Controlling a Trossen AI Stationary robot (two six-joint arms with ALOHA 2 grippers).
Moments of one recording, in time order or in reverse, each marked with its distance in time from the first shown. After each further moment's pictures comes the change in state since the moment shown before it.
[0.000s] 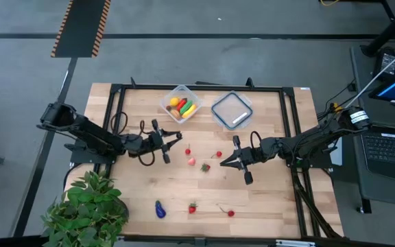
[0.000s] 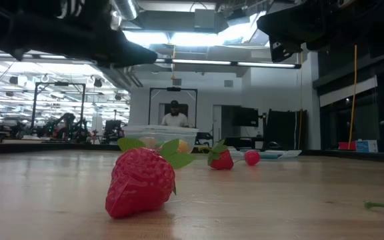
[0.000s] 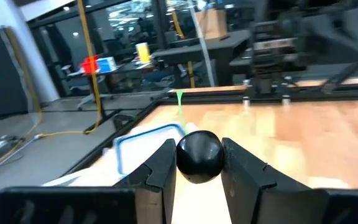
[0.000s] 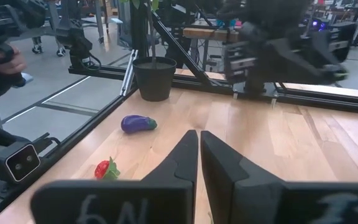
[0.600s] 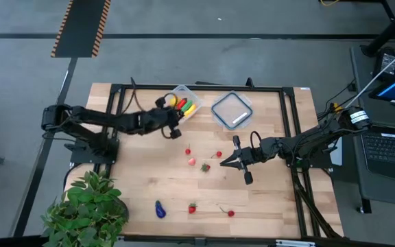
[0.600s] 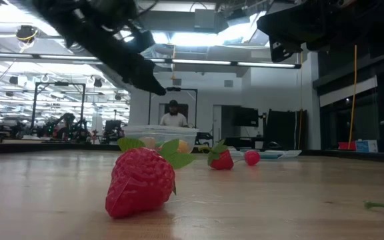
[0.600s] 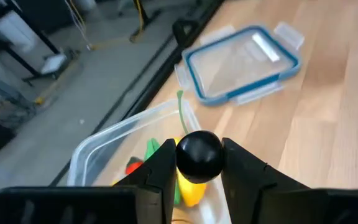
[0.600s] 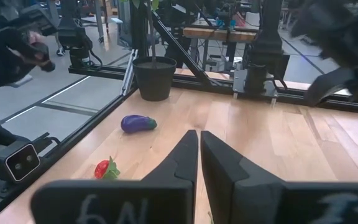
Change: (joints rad) left arm 0.382 -0.001 0.341 -0.819 0.134 -0.022; right arm 0.000 0.000 0.000 -0.001 0.000 -0.001
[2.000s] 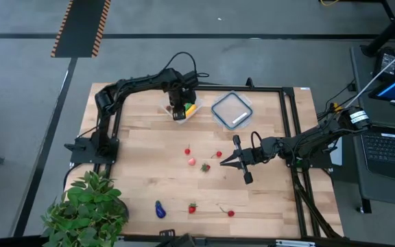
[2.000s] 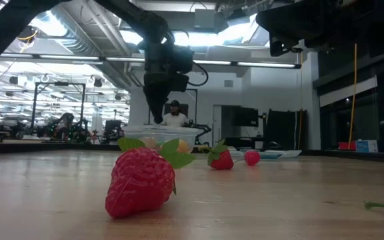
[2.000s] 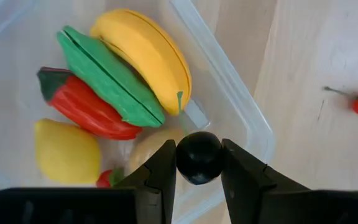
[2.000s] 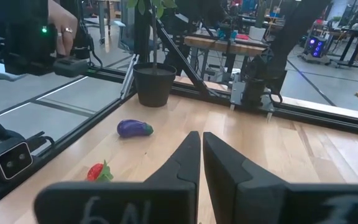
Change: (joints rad) left arm 0.369 0.666 1.019 -1.335 0.601 0.248; right arm 0.000 0.000 0.000 0.029 0.000 -0.082
